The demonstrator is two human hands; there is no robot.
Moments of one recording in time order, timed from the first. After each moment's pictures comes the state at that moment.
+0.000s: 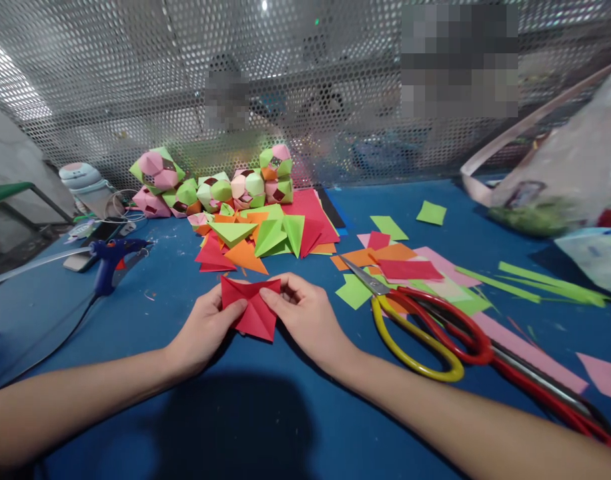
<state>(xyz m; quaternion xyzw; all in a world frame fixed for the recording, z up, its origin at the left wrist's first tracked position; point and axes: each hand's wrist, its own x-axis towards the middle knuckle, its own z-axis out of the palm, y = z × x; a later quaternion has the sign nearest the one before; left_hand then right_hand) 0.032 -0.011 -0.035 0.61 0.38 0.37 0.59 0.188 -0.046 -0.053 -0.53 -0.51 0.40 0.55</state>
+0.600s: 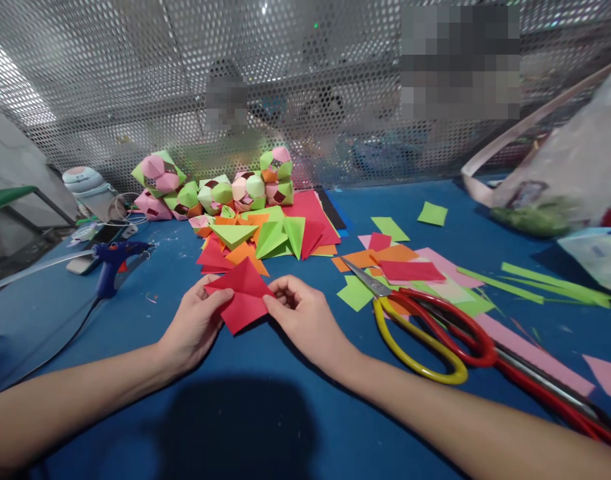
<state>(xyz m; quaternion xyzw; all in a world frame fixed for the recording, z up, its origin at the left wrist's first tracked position) 0.025 -0.003 -0.035 0.40 0.37 0.46 0.70 0.189 -0.046 -0.050 -0.55 -0.52 0.38 0.53</state>
